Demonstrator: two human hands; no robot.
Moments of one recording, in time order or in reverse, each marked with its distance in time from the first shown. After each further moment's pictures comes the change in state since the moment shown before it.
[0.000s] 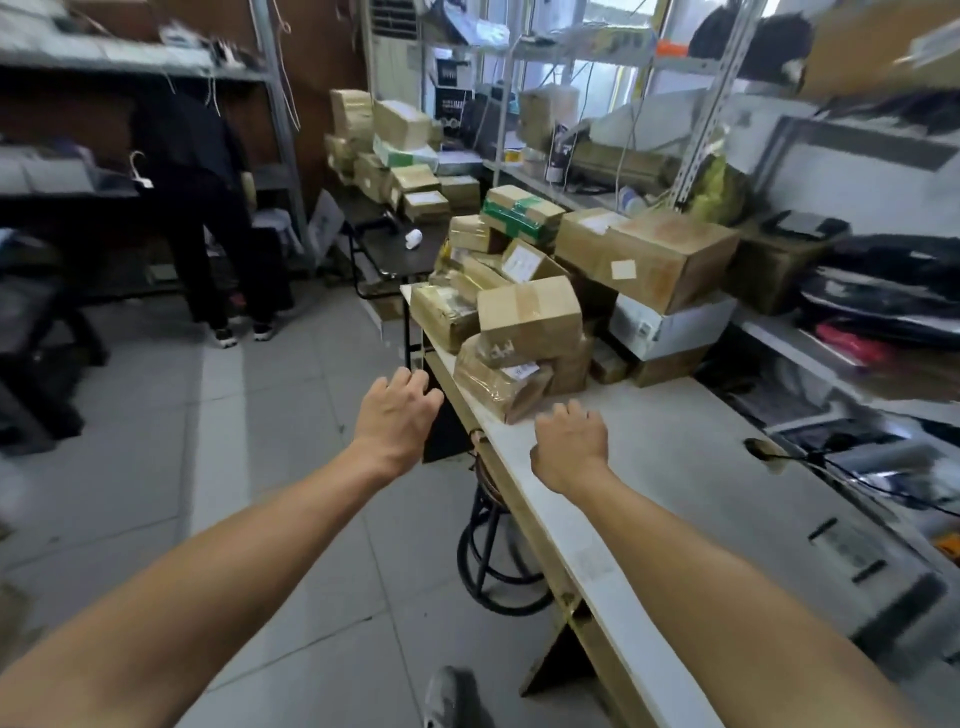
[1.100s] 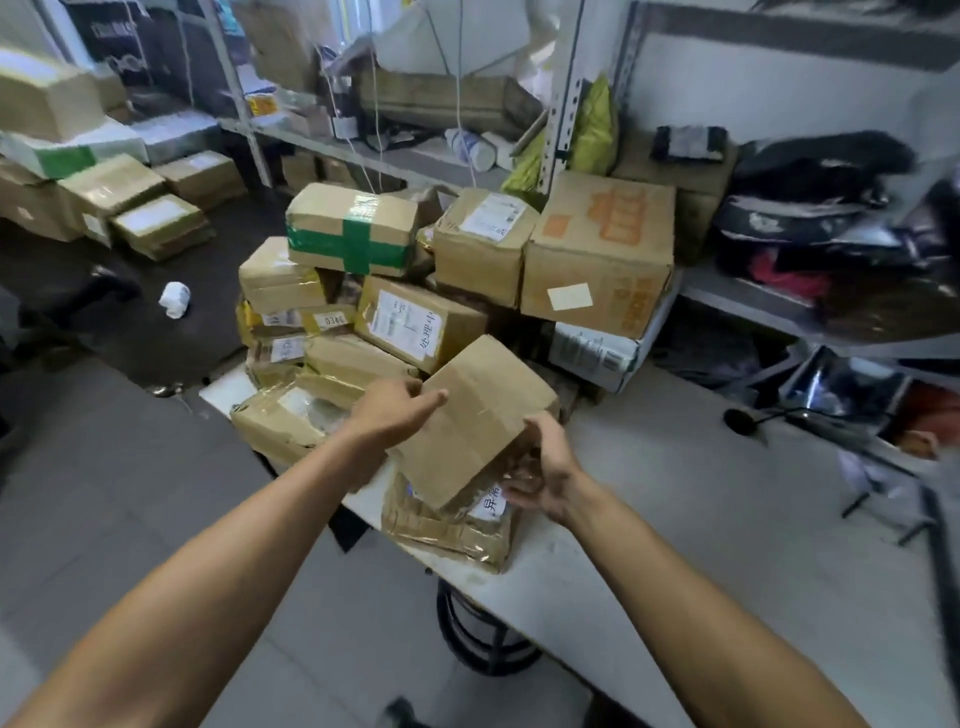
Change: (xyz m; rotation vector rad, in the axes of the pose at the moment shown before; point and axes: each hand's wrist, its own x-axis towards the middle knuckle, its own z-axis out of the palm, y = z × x) left_hand 0.443 -0.027 0.140 -0.890 -0.528 0.111; right_hand 0.317 0.034 0.059 2.085 -0.186 1.255
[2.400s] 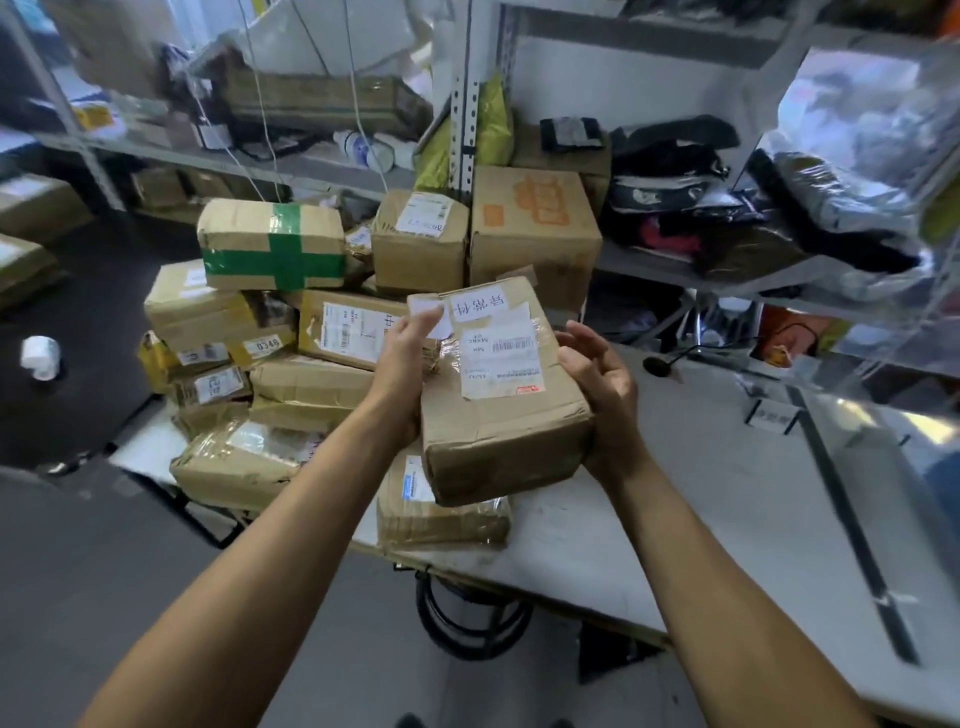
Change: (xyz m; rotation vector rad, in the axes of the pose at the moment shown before) left_hand -0.016 0.048 -0.032 -1.105 -0.315 -0.044; right_hand -0.088 -0.011 0.008 0.373 0.139 -0.909
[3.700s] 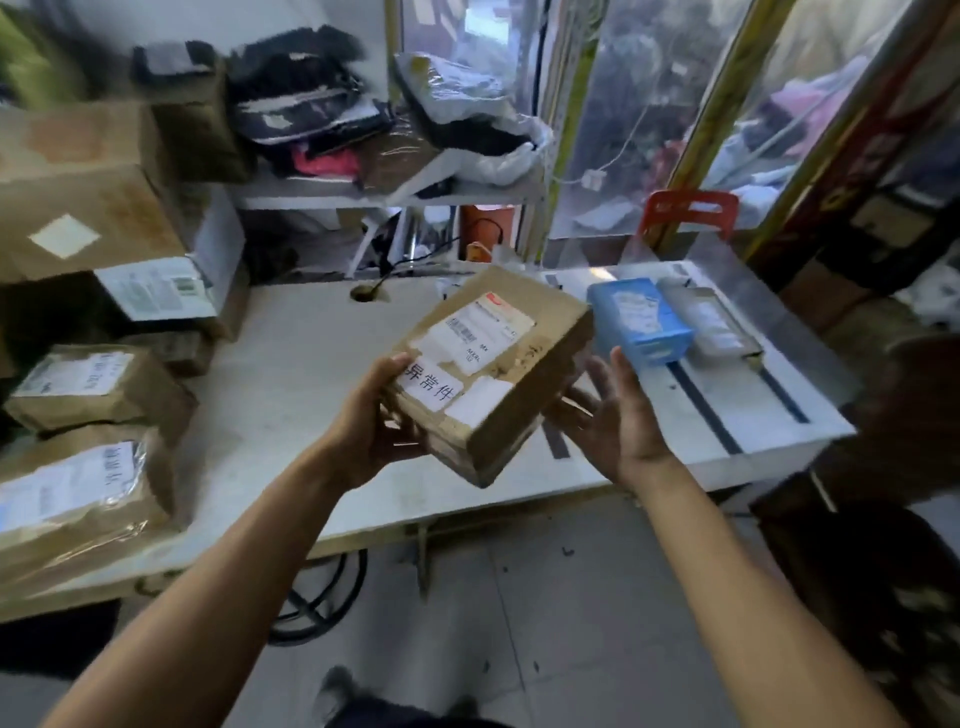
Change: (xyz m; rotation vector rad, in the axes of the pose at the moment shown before) left_hand -0.136 -0.232 0.306 0.238 -0.531 -0.360; right_hand -0.200 -0.144 -0.422 0.129 0.374 0.214
